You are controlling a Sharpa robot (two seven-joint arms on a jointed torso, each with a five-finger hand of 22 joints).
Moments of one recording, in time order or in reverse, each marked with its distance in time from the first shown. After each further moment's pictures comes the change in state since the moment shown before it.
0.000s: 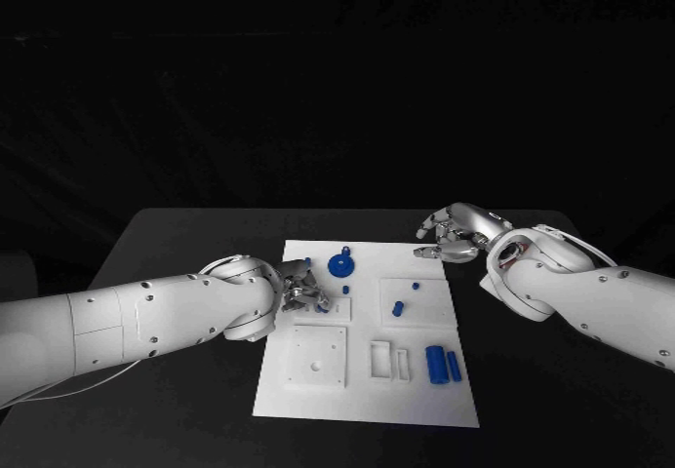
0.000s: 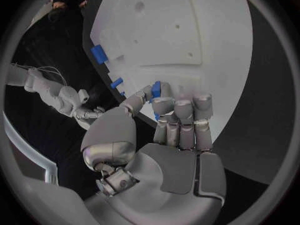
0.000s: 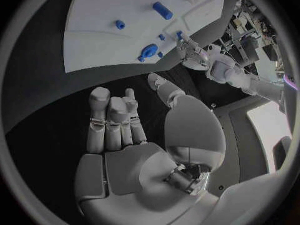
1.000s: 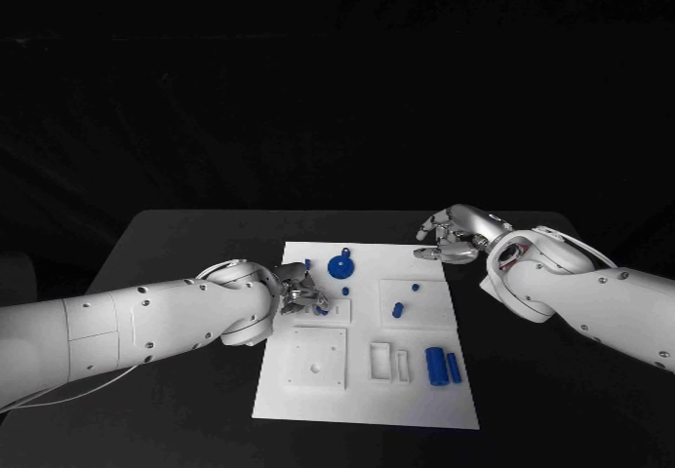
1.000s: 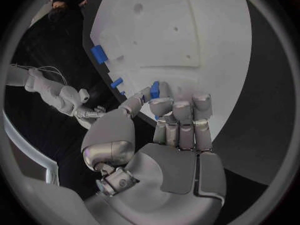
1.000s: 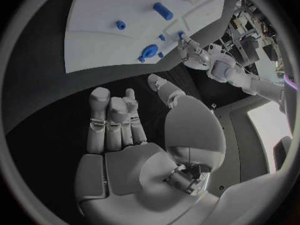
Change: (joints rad) left arm -0.005 -0.017 -0.004 0.016 0.001 -0.036 0.013; left_hand -0.058 0.031 0.011 -0.007 0.111 0.012 -0.012 0.011 -0.012 0.013 -0.013 0.000 0.002 0.014 -0.018 0.005 -0.003 0.001 0.000 0.000 0.004 0.000; right arm 0.000 -0.001 0.000 -0.001 0.003 0.001 0.001; right_hand -0.004 0.004 -0.017 0.017 0.069 0.001 0.001 0.005 0.002 0.000 0.000 0.009 -0.010 0.000 0.000 -0.005 0.002 0.000 -0.002 -0.002 0.000 0.000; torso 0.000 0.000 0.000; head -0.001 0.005
